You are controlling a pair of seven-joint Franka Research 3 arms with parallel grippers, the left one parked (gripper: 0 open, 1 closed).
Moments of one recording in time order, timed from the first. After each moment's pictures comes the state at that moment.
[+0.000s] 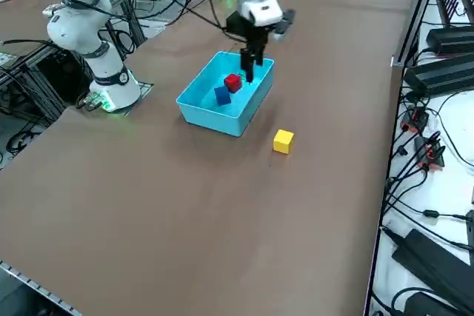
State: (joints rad) arm 0.17 0.25 -0.12 -1.84 0.00 2.03 0.06
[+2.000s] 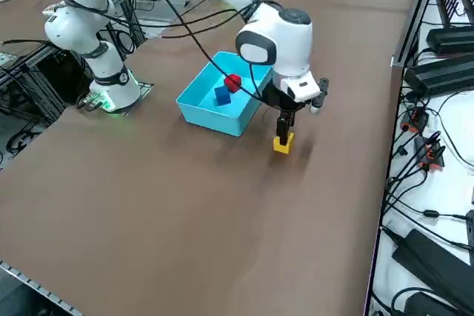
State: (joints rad) arm 0.06 0.72 -0.12 -1.53 0.00 2.25 -0.06
